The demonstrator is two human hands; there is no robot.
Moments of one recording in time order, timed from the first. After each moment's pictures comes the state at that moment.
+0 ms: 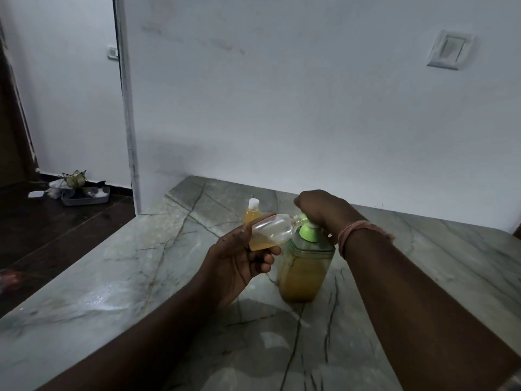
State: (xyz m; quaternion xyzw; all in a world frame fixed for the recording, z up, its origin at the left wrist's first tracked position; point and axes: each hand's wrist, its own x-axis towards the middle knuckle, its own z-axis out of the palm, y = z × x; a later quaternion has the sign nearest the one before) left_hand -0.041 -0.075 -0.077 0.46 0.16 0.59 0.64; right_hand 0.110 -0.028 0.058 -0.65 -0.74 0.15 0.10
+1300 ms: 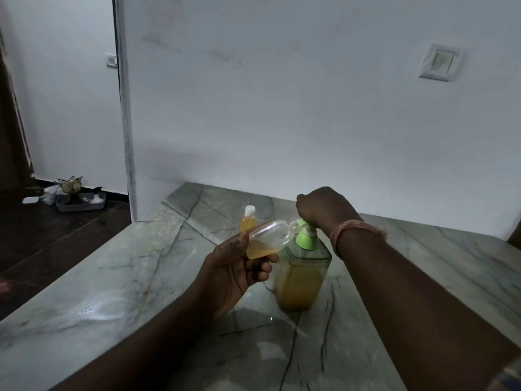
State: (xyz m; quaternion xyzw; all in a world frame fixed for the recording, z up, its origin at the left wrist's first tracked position) left_hand -0.037 -0.079 -0.076 0.45 0.17 0.60 0.64; right_hand 0.115 0.000 0.048 -0.72 -0.63 0.15 0.25
